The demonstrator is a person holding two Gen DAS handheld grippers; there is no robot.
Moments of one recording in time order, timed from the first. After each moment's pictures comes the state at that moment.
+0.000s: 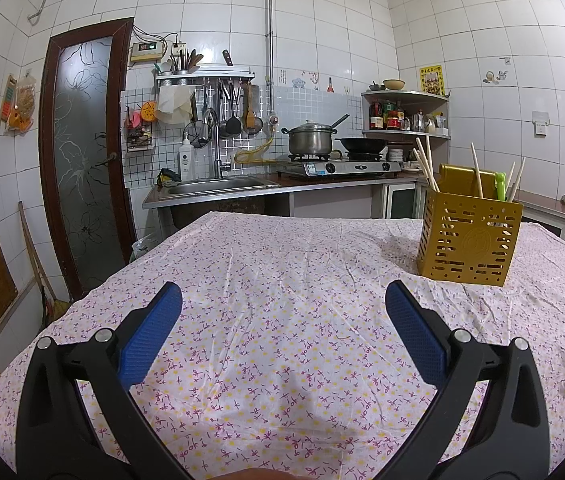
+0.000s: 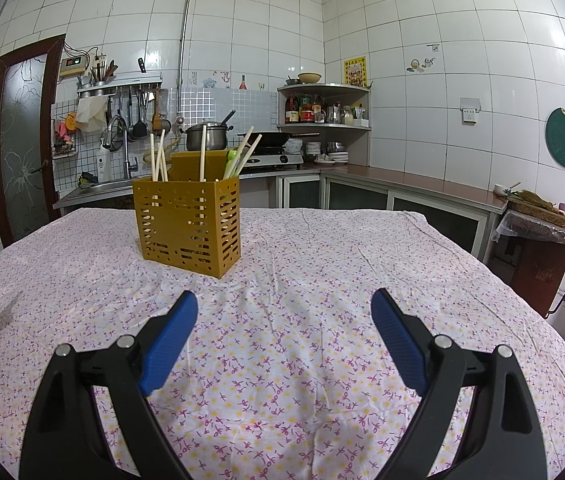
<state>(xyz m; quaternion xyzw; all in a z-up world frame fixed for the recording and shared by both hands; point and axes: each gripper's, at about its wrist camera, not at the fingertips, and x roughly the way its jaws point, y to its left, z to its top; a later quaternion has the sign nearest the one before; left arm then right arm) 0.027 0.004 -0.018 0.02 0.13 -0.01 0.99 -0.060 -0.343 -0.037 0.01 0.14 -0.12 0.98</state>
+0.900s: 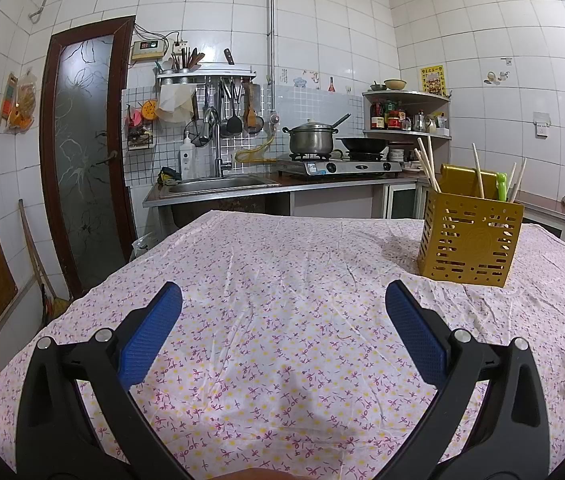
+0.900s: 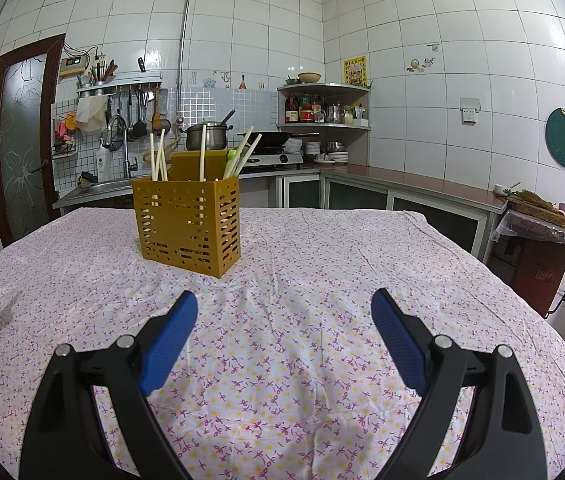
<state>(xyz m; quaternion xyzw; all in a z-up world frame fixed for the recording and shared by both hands) 0.027 0.004 -0.019 0.02 0.13 -0.01 0.99 -0.060 -0.343 -0.037 0.01 0.14 -0.12 0.98</state>
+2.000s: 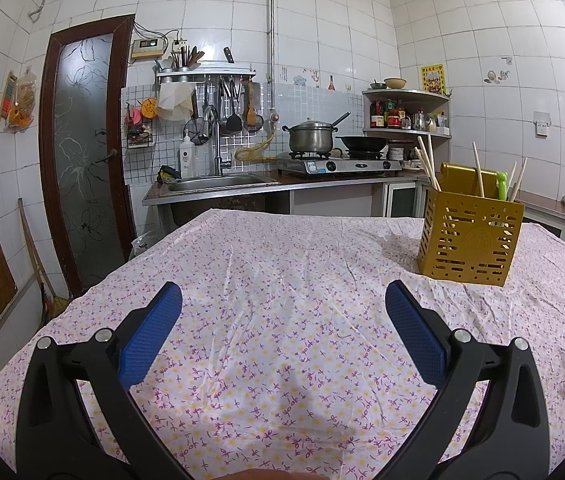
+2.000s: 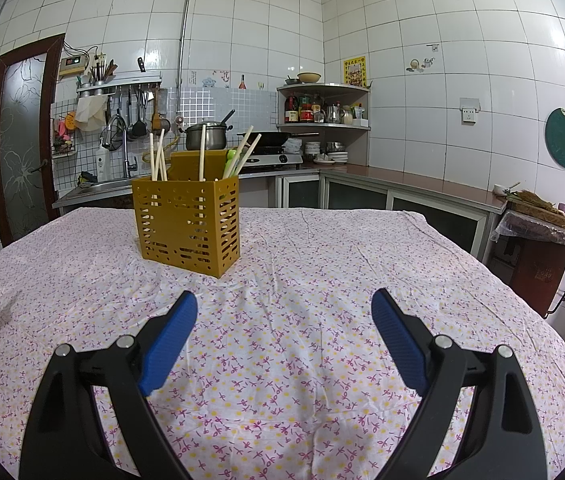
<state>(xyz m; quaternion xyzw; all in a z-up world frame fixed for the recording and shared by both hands) 0.028 0.001 -0.022 0.01 0.14 -0.01 0.99 -0.060 -0.344 -0.037 0.01 0.14 -0.12 0.98</state>
